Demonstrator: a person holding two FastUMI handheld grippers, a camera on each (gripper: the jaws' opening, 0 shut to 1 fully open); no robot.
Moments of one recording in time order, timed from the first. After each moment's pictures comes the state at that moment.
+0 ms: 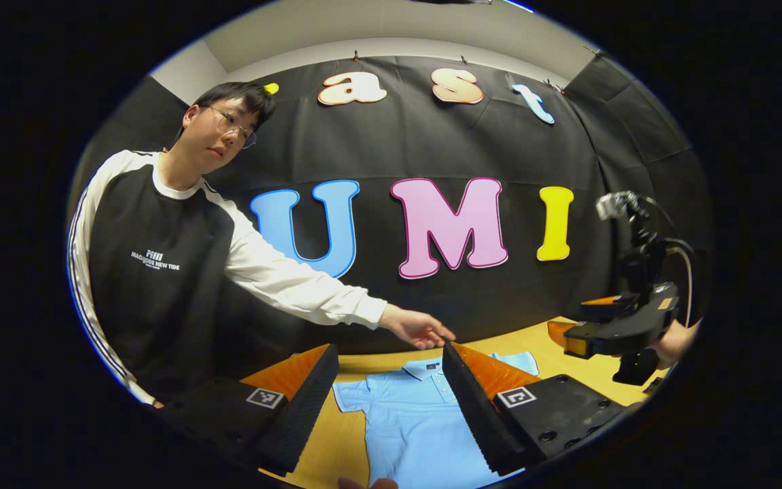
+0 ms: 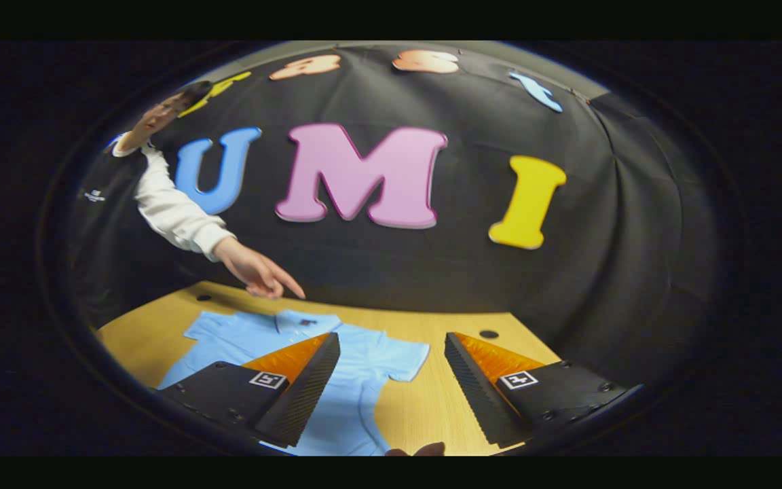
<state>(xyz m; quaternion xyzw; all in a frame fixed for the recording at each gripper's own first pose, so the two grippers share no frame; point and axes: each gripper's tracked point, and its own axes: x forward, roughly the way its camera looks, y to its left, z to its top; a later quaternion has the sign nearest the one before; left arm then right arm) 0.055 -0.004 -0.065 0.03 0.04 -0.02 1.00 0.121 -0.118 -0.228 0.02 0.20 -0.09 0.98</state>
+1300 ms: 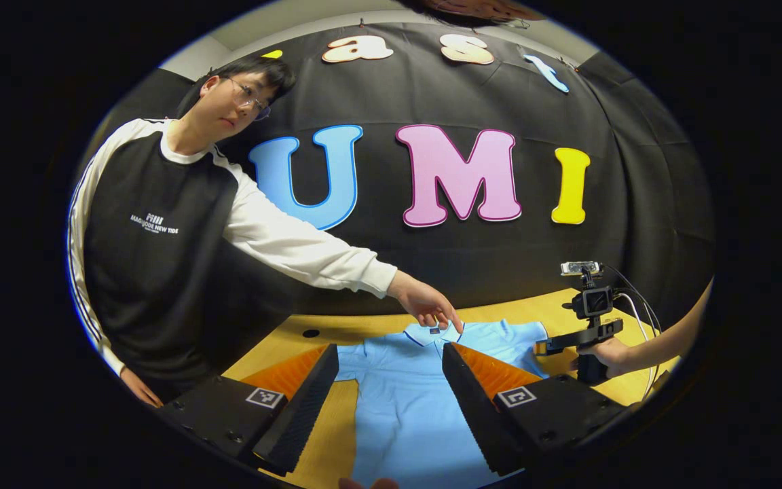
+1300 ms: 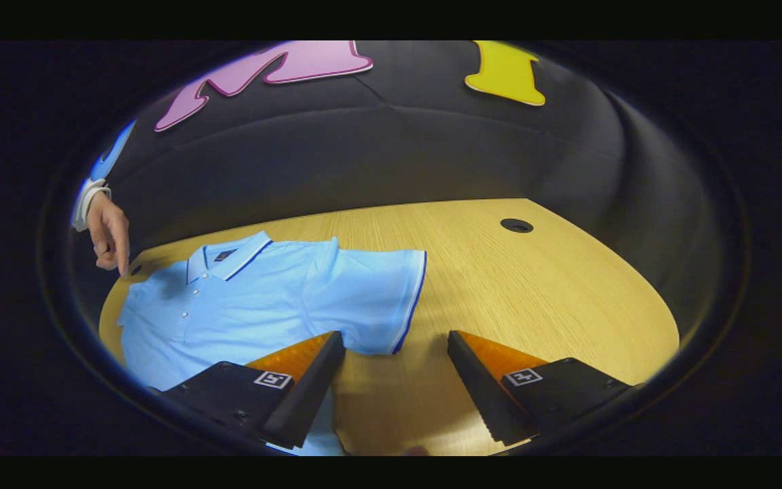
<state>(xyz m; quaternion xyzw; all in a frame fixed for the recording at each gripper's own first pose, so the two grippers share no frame) 0.079 -0.006 -0.140 0.01 0.12 0.00 0.99 0.190 -0.160 -0.423 0.12 0.36 -0.13 0.92</state>
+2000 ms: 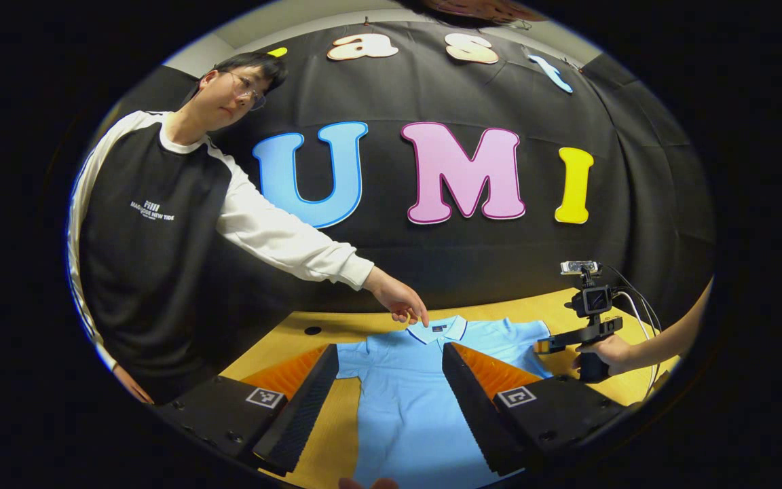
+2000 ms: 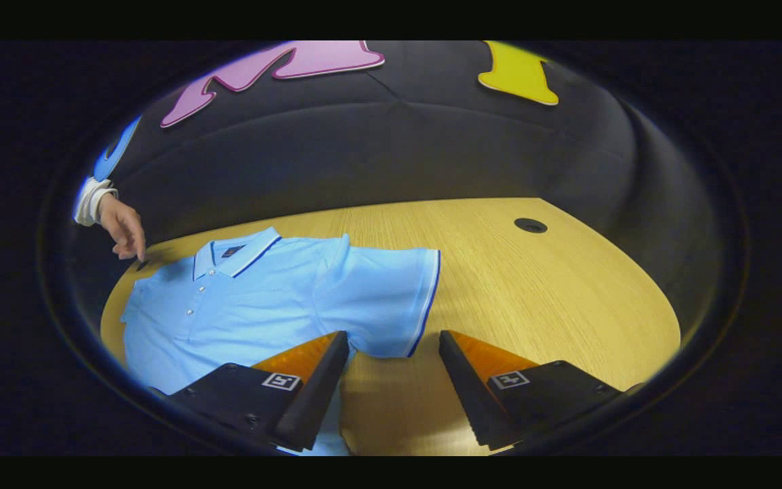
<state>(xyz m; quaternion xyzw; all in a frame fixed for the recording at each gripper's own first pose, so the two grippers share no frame) 0.078 0.001 -0.144 0.00 0.12 0.00 0.99 0.198 -0.151 -0.428 0.11 0.36 -0.11 0.92</state>
